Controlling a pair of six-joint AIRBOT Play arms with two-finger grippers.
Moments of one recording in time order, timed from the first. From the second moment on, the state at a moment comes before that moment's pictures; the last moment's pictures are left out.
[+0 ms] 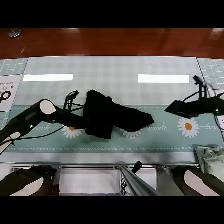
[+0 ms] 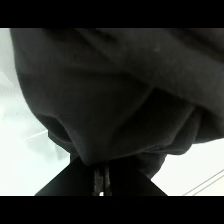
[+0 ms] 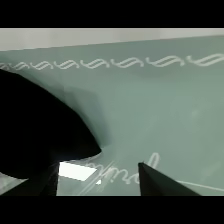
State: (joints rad) left arm -0.31 -1.18 0.64 0.90 -0.95 -1.41; right arm -0.26 -1.11 0.74 -0.97 1.17 1.22
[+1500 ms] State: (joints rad) left arm -0.05 -0.84 1.59 0.89 -1.03 -1.33; right arm -0.17 -0.79 1.30 -0.73 0.88 1.14
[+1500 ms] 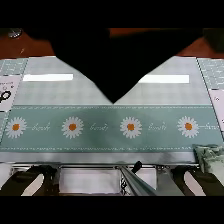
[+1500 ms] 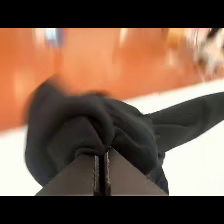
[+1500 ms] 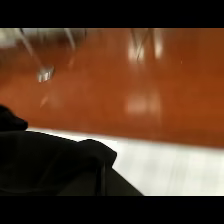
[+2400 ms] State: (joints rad) left arm -0.04 -0.71 1.48 1.02 -1.47 -1.58; right arm -0.21 -0.81 1.70 -1.27 1.41 1.36
